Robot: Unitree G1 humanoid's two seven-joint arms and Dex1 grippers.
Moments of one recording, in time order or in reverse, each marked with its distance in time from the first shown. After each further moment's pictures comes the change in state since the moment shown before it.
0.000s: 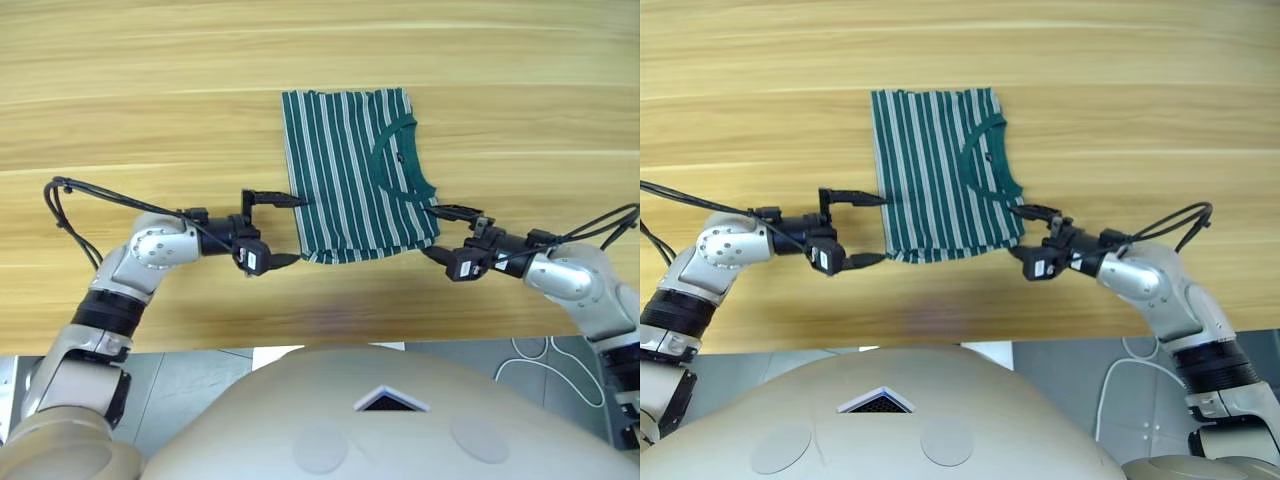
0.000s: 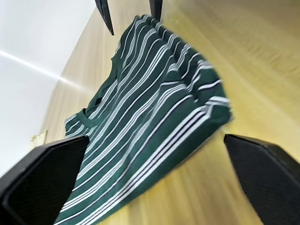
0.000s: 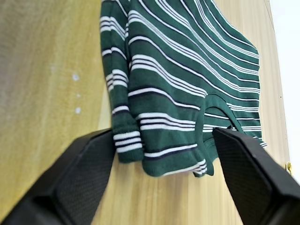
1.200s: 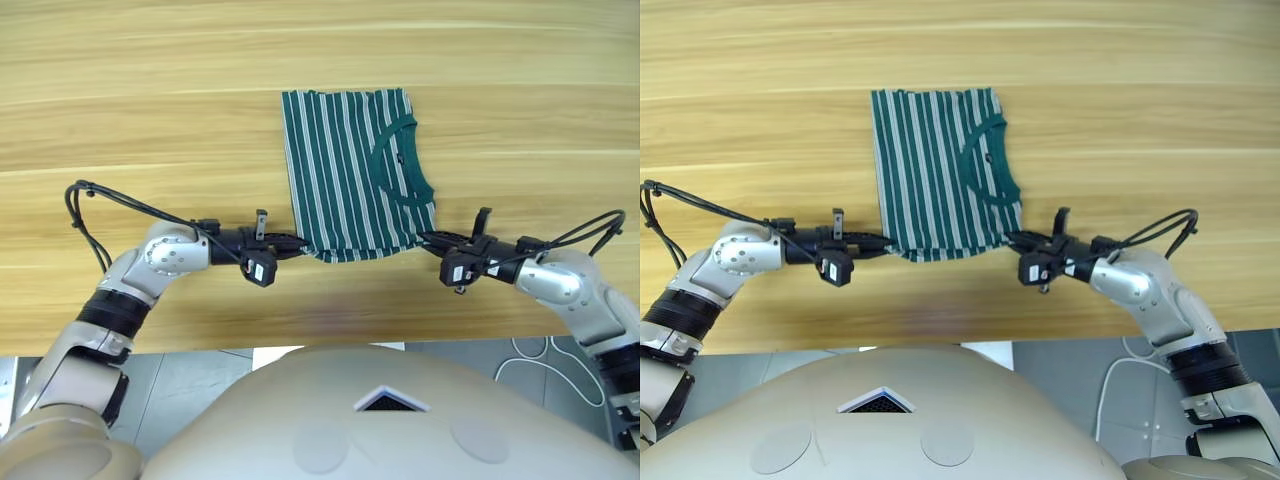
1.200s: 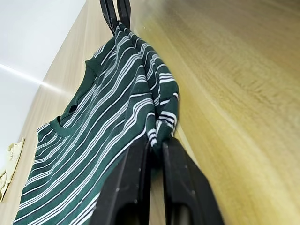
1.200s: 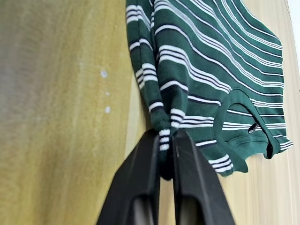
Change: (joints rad) left arm 0.008 0.023 -0.106 0.013 -0.010 -0.023 0.038; right arm 0.006 0.008 0.058 0.006 -0.012 0.042 0.001
